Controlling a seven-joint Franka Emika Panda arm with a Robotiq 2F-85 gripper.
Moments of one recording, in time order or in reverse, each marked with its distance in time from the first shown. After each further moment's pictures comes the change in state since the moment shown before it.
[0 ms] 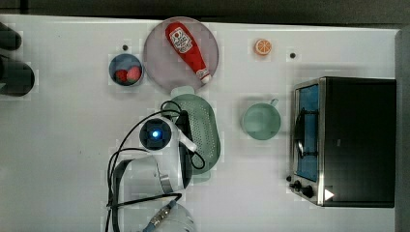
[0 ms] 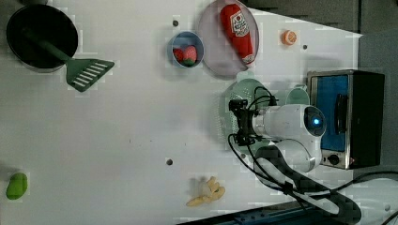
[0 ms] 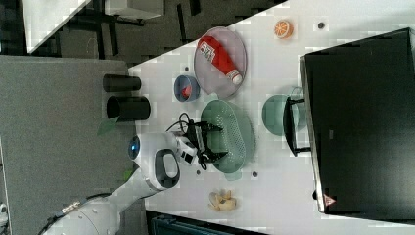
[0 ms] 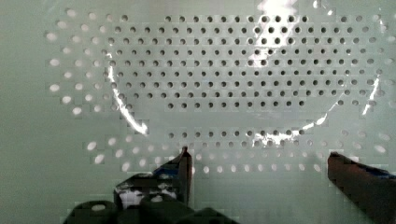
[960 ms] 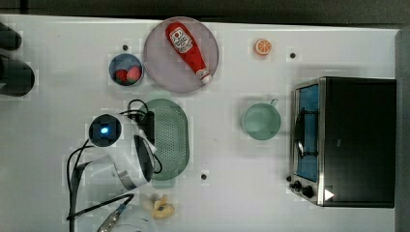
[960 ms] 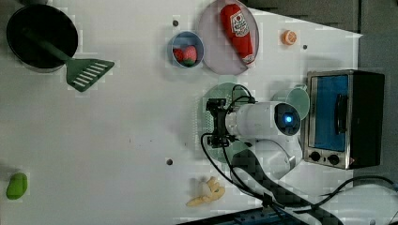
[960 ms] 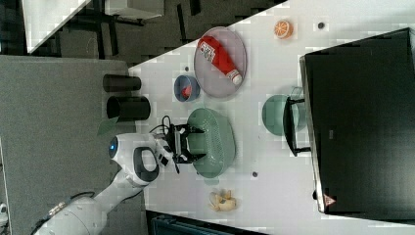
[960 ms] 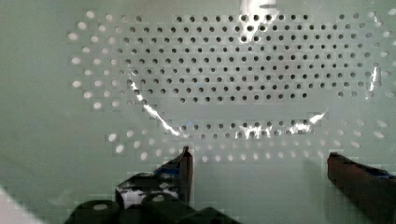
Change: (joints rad) arm 0.155 0.028 0.039 0.127 0.003 -0.110 0.312
